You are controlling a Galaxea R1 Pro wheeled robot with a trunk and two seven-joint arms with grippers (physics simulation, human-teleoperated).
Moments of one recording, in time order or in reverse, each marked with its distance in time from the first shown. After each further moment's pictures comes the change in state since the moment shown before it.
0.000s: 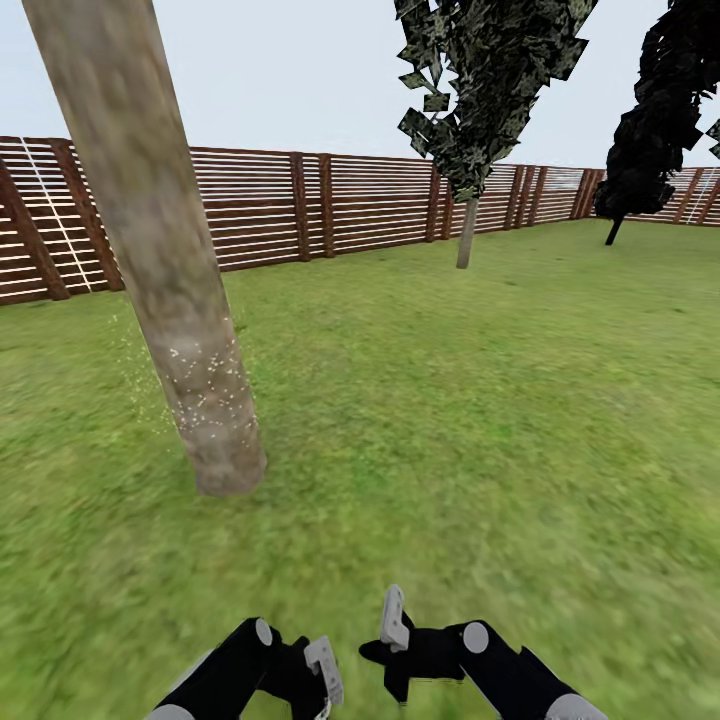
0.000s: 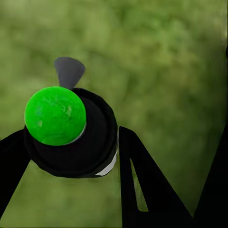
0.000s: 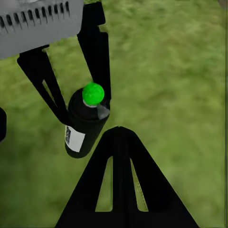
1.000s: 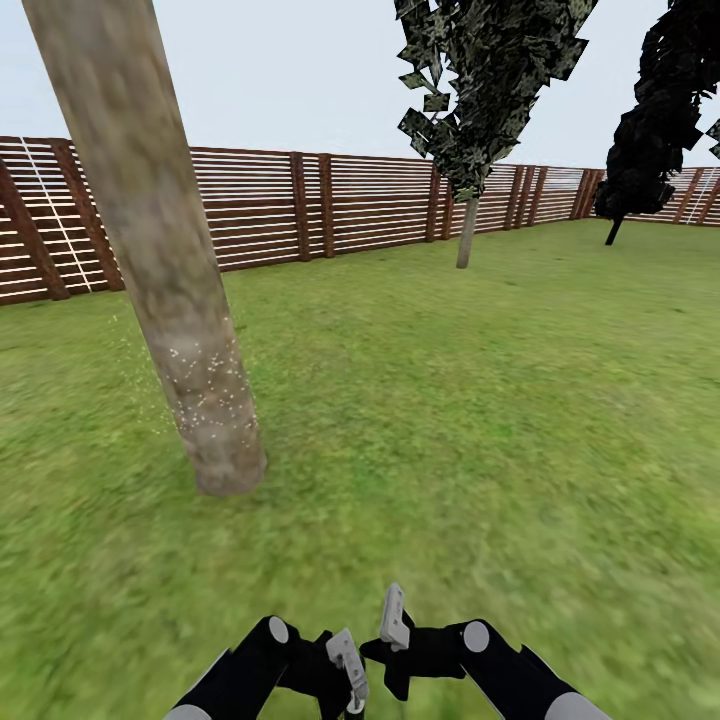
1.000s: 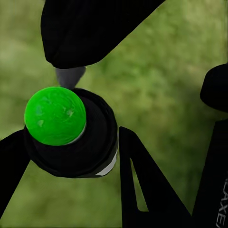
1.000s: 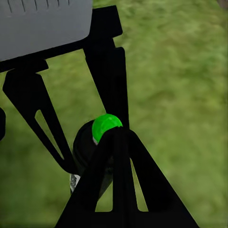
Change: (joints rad) left arm 0.000 -0.052 -0.001 -0.004 0.089 -0.049 -0.008; right arm -0.003 -0.001 -0.001 0.003 0.001 -0.003 0.000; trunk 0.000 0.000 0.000
